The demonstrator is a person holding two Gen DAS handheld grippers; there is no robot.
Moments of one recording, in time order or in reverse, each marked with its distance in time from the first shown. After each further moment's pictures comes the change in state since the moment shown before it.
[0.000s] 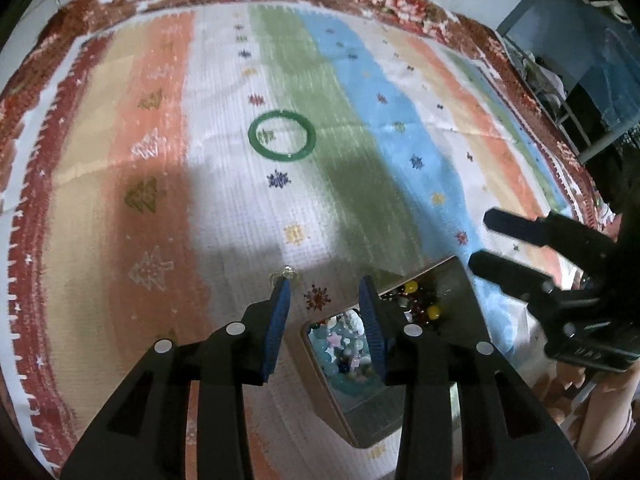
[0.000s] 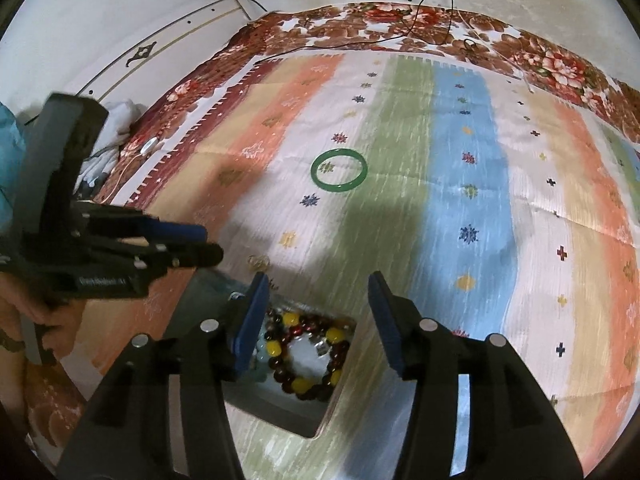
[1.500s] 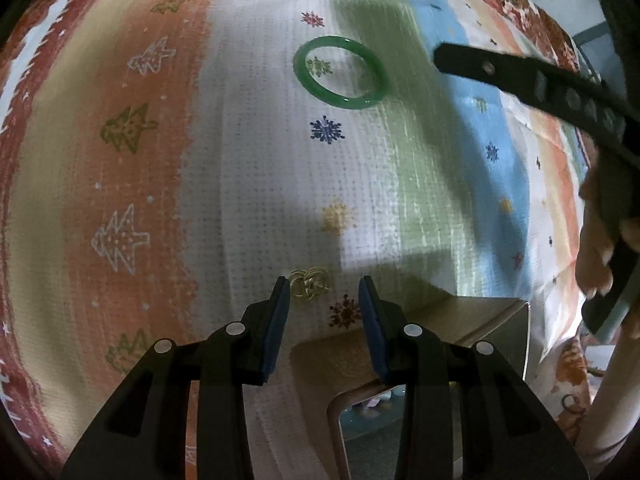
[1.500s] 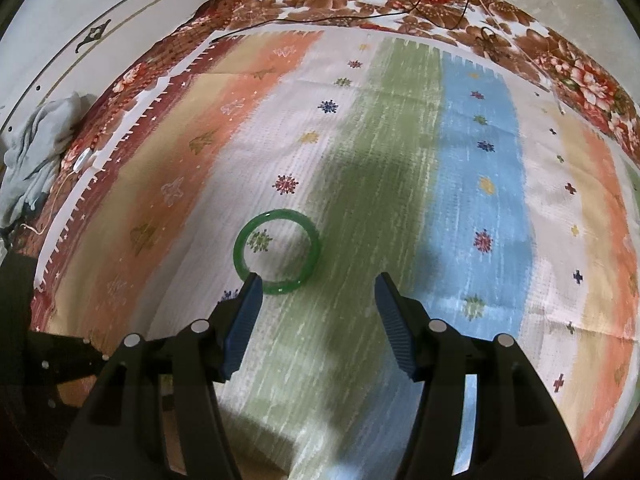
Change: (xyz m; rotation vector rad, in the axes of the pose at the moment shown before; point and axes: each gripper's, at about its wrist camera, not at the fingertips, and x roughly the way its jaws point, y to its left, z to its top) left arm 0.068 0.028 0.018 -0.214 0.212 0.065; right arm 0.119 -0.046 0.119 -0.043 0.137 -0.067
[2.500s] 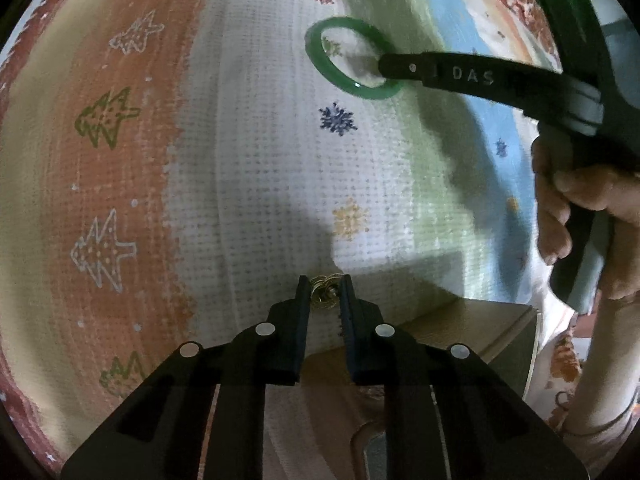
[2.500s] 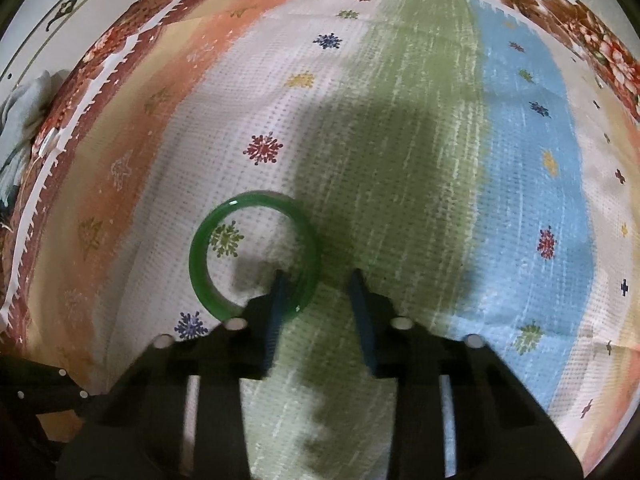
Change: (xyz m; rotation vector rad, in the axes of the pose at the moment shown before) left arm 0.024 0.007 0.028 -0.022 0.070 -0.062; right arm 0.078 -0.004 0.016 0.015 0.162 -0.002
